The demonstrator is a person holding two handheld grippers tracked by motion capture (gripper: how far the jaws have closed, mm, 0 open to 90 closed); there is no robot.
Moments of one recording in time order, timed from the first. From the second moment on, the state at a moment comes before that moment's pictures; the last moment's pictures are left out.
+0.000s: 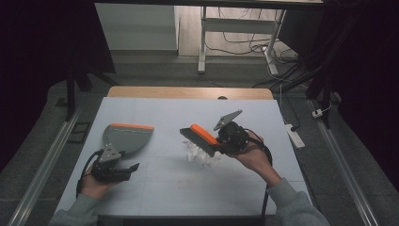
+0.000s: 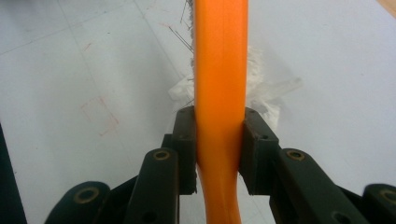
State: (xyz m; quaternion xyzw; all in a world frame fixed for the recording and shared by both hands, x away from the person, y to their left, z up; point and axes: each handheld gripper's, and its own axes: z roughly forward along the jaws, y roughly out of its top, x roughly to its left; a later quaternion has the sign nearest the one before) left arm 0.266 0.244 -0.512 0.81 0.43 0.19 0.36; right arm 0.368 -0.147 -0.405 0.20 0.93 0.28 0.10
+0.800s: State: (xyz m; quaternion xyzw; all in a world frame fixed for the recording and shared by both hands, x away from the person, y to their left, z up) left arm 0.265 0.245 -0.510 0.80 0.43 0.19 0.37; right arm 0.364 -0.232 -0.412 0.31 0.88 0.34 0.12
